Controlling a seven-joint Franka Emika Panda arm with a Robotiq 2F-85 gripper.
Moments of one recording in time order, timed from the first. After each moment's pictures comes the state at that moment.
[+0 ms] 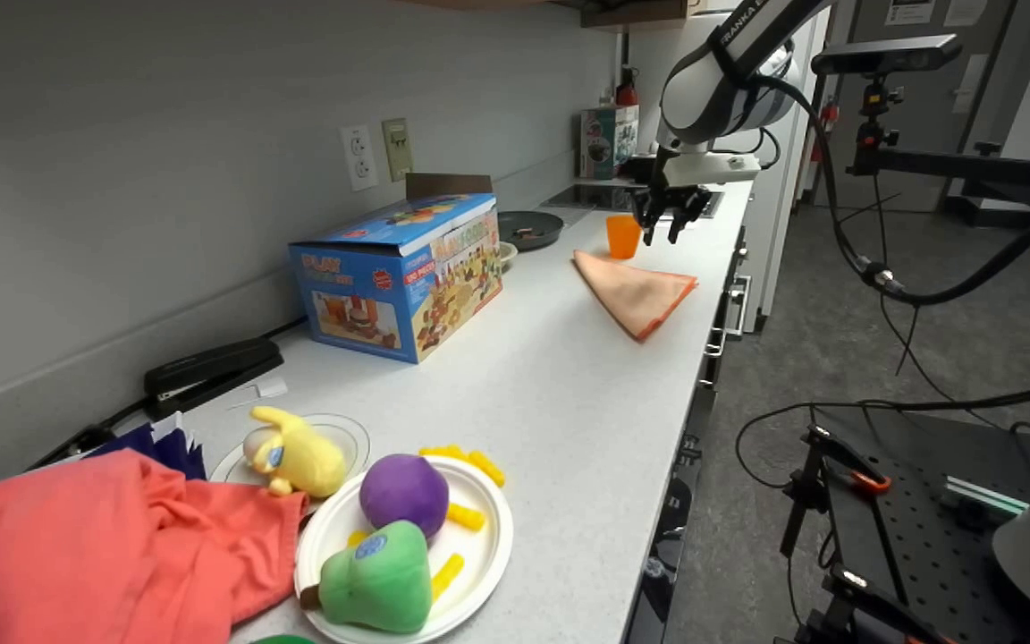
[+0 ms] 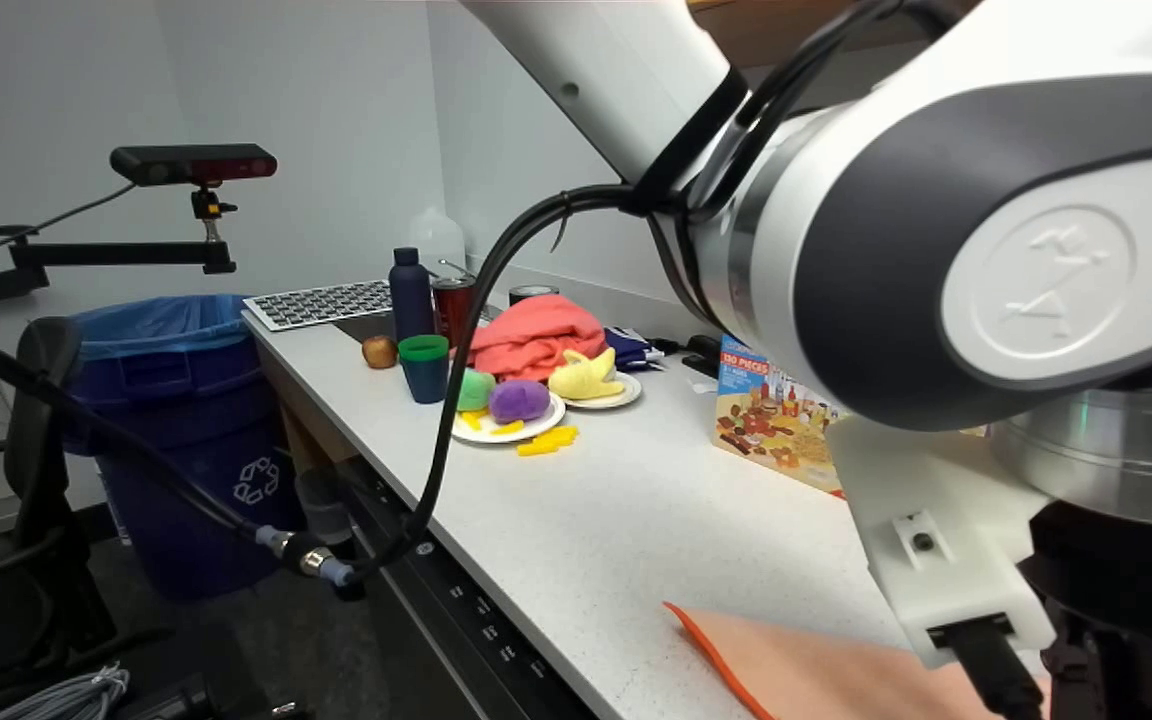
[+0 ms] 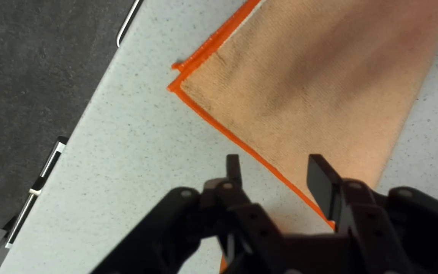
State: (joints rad) arm -0.32 0.16 -0.37 -2.19 -0.01 2.60 0.33
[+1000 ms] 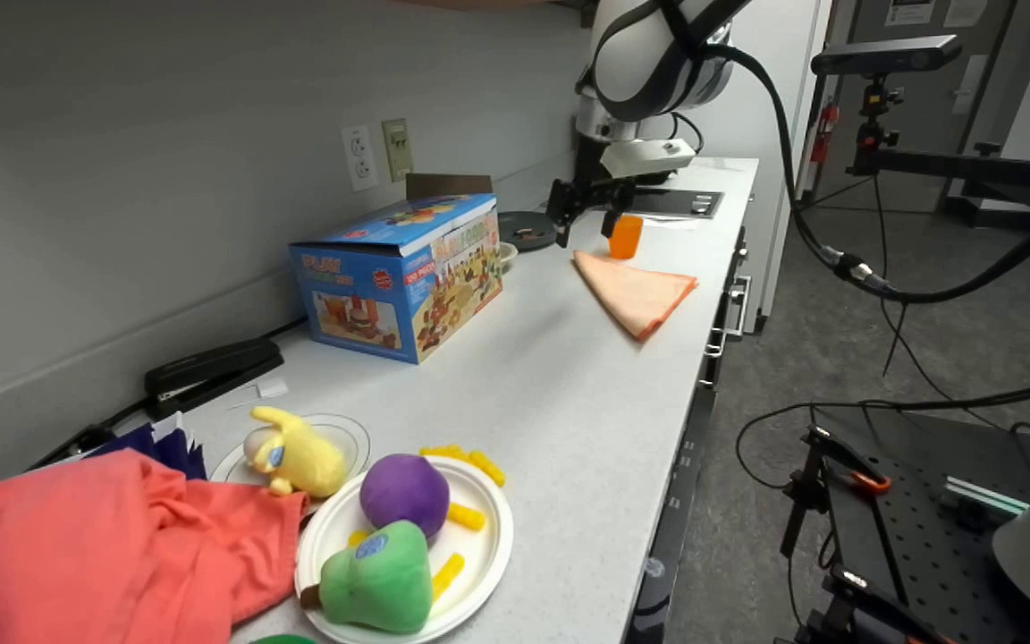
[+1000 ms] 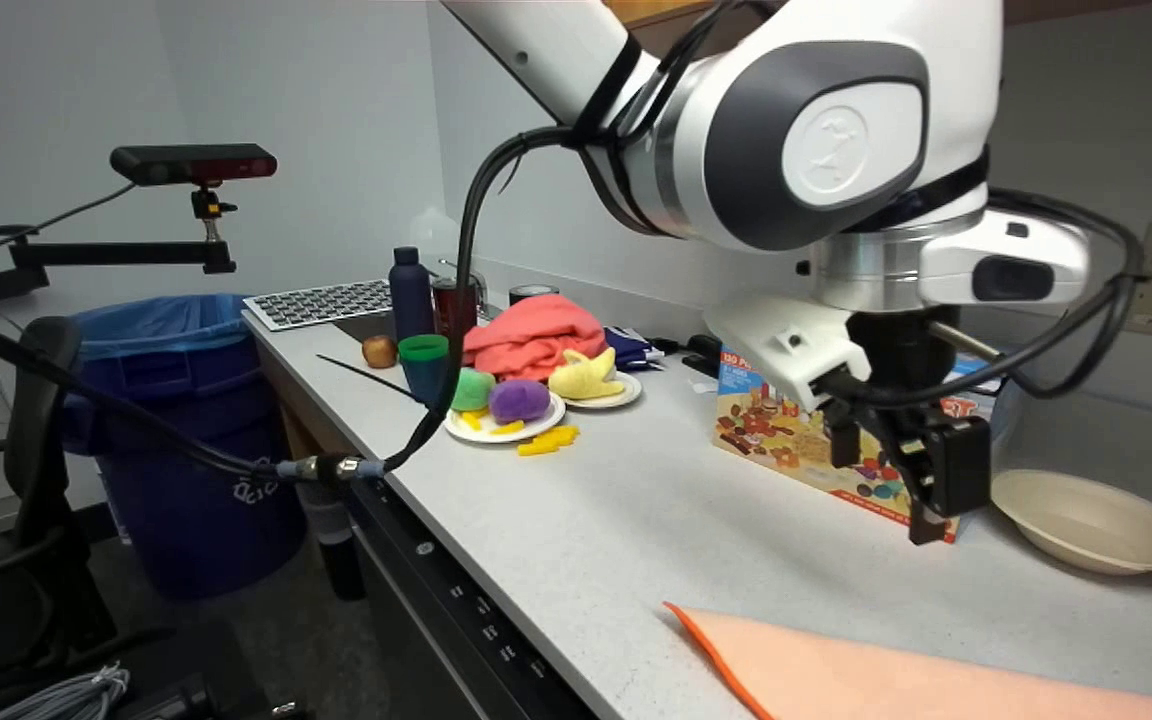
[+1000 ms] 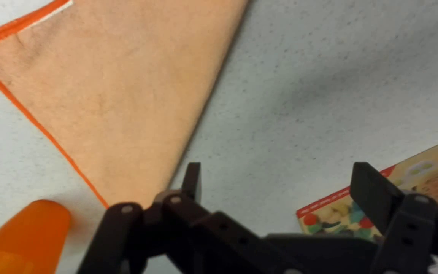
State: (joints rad) arm -0.22 0.15 -0.19 -2.10 0.01 2.48 0.20
